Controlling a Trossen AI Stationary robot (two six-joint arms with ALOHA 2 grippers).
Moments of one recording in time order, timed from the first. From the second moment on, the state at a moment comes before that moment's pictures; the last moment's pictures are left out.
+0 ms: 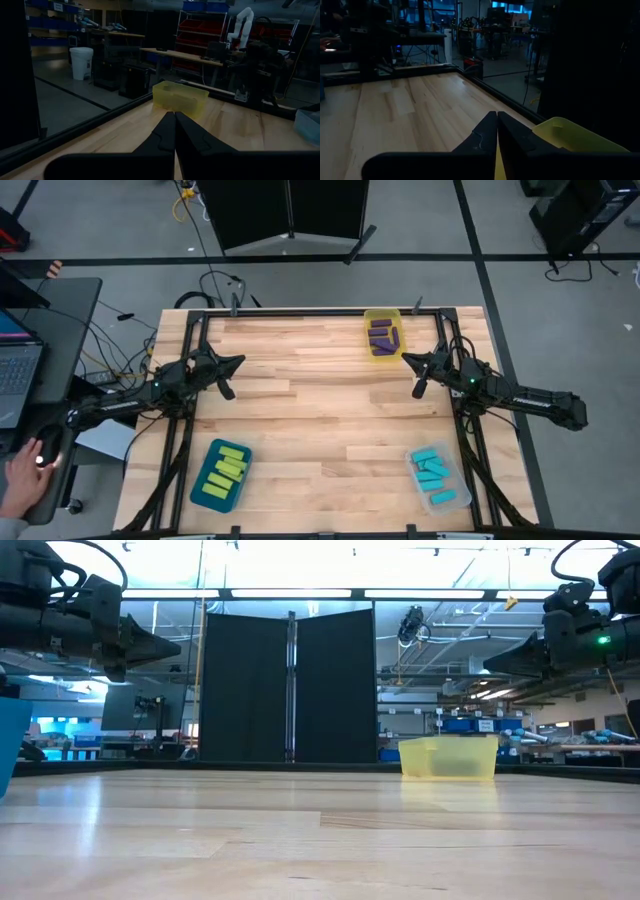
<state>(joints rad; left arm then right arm) 0.22 0.03 0.01 0.08 -0.29 -0.14 -0.28 0.12 0.01 0.07 0.26 -0.02</state>
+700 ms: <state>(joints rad) 0.22 0.03 0.01 0.08 -0.29 -0.14 -0.28 0.12 0.01 0.07 0.26 -0.02</state>
